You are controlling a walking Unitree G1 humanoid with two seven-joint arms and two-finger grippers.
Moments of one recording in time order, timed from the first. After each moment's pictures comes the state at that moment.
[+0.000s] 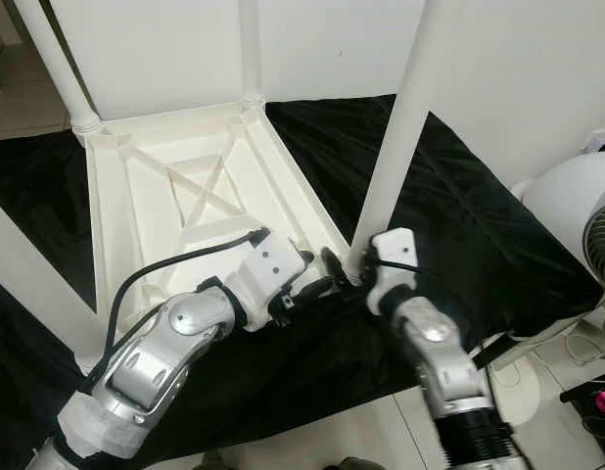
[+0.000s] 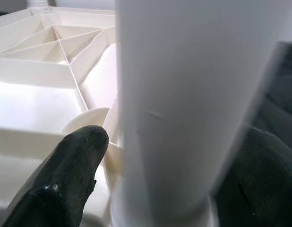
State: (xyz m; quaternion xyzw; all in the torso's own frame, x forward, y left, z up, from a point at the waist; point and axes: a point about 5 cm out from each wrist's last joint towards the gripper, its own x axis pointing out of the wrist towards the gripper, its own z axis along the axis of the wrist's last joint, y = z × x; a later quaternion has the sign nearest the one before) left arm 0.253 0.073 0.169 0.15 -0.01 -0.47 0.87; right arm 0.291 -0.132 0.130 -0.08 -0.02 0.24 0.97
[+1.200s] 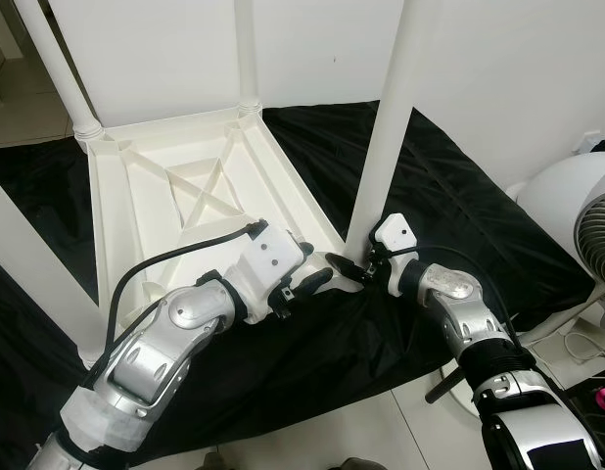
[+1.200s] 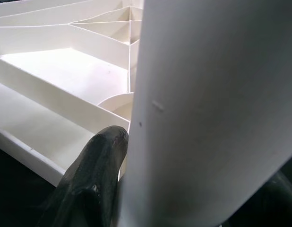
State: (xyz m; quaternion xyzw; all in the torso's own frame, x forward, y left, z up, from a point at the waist) left arm 0.257 0.074 0.174 0.14 -0.02 -0.46 0.88; right arm 0.335 -0.140 0.123 -0.14 -0.01 0.40 0.90
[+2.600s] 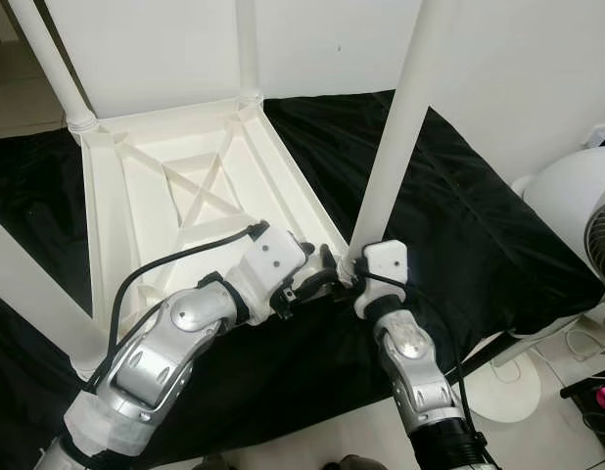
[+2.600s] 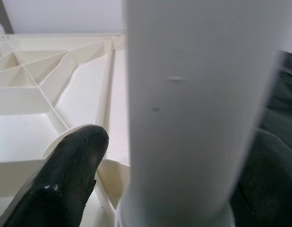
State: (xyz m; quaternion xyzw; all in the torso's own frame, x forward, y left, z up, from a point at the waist) left arm 0.251 0.071 0.171 0.13 -0.02 -0.46 0.88; right arm 0.282 -0.101 0.117 -0.01 -0.08 0.13 0.99
